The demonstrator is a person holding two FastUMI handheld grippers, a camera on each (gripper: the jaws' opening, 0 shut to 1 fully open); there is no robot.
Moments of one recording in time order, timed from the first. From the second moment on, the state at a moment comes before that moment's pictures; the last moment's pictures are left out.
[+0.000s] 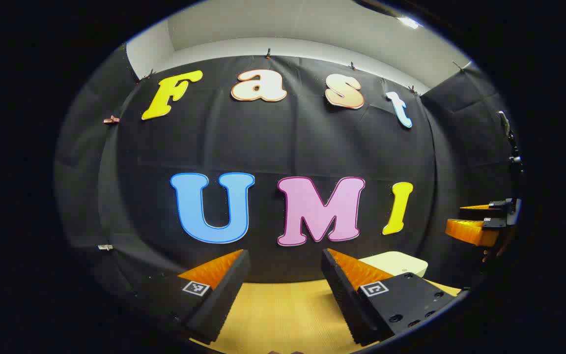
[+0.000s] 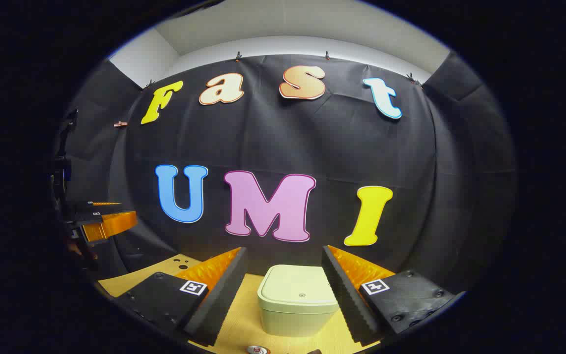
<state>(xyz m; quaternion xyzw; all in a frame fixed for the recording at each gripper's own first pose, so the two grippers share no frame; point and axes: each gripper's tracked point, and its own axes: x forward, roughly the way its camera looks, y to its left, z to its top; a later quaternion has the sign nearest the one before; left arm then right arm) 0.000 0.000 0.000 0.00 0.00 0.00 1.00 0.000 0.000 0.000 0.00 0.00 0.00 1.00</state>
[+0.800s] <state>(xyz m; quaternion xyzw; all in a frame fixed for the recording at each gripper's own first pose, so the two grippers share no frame) 0.005 -0.002 0.000 0.01 0.00 -0.01 1.00 0.003 0.007 0.010 -0.01 -0.01 0.00 1.00</state>
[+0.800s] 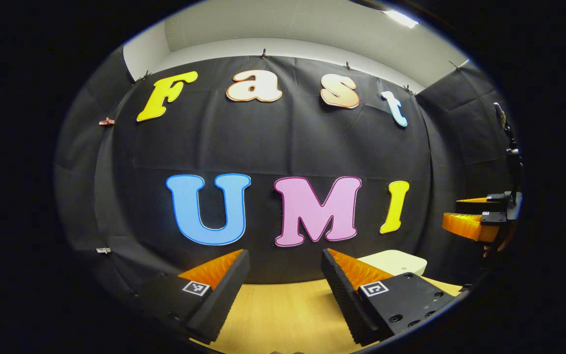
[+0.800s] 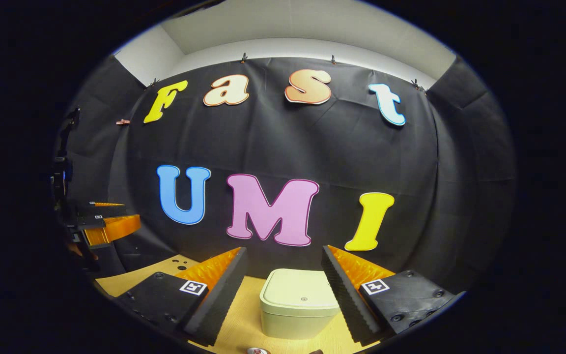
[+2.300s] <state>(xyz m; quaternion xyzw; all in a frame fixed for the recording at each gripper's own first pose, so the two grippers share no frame) 0.025 0.011 -0.013 0.00 0.01 0.01 1.00 0.110 -0.035 -0.132 0.02 0.23 0.05 0.97</state>
